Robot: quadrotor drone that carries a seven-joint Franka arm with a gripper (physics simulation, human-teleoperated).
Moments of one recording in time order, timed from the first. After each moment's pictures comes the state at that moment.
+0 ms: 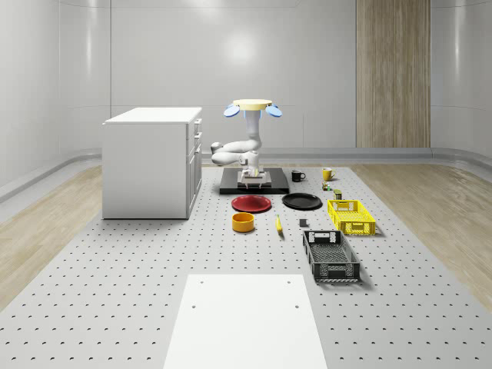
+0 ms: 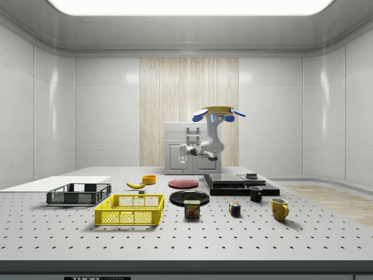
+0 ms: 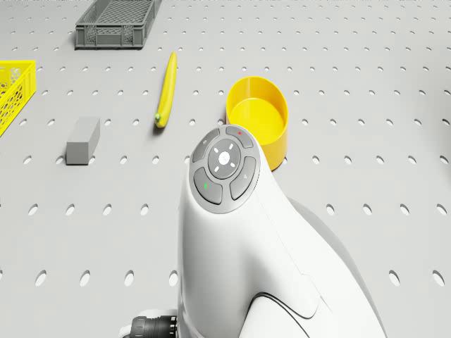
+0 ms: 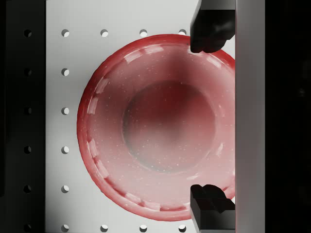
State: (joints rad) arm -1.13 -1.34 1.34 -2.88 -1.85 1.41 1.66
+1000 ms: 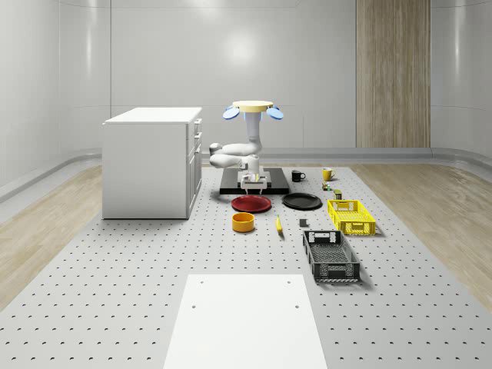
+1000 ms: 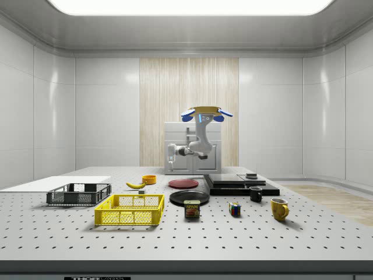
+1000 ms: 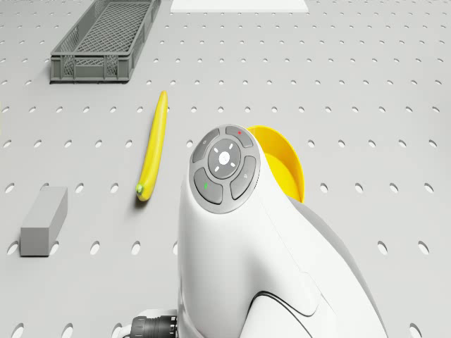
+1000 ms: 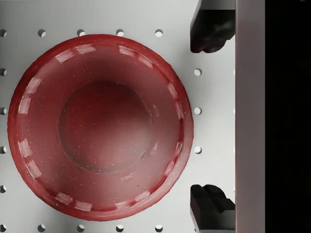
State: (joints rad) arm -1.14 -1.40 1.35 -2.88 -1.82 1.47 1.67
